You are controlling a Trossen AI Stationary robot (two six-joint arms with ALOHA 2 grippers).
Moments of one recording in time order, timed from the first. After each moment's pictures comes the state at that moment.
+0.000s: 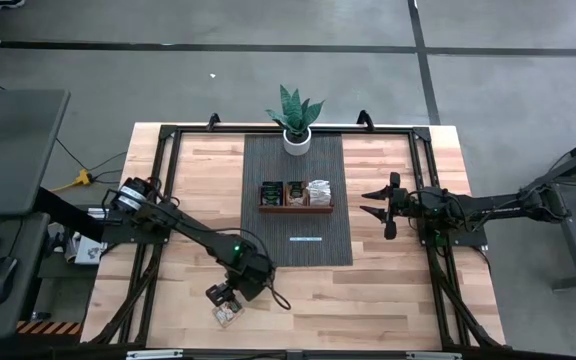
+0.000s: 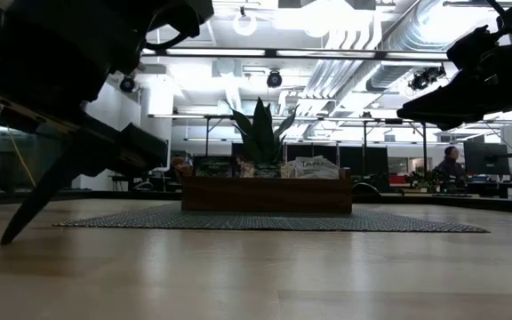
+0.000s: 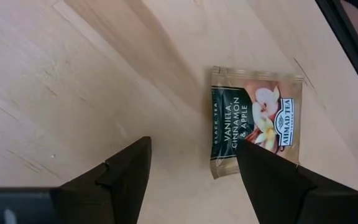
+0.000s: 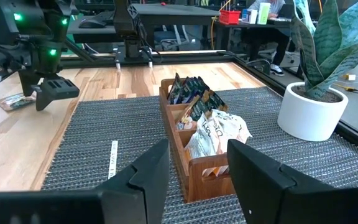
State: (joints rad) left arm -0.43 1.87 1.14 -0.65 0.46 0.34; right arm -0.01 0.36 0.01 0.21 0.19 0.03
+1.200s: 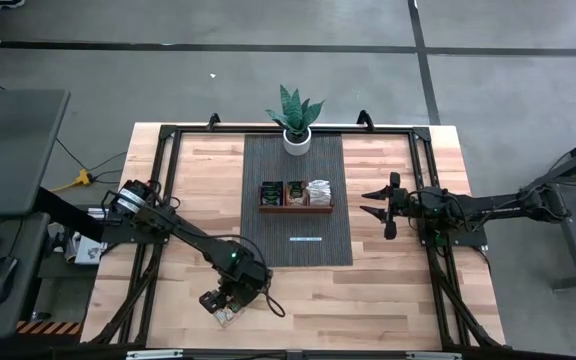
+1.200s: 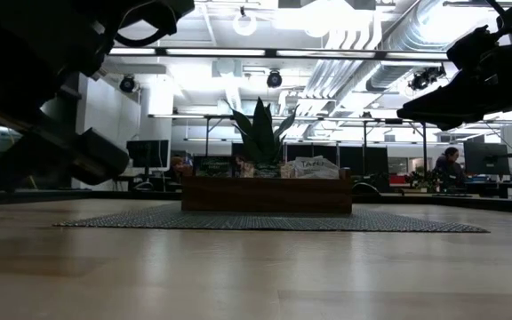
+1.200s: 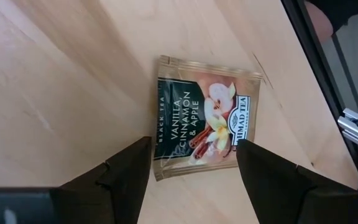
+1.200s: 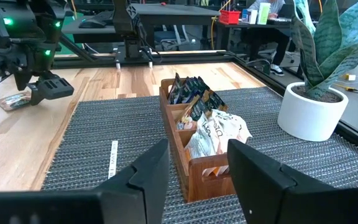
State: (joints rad) left arm -0.48 1.88 1.13 -0.68 0.53 0.23; right arm -0.01 0.37 0.01 0.21 0.19 0.03
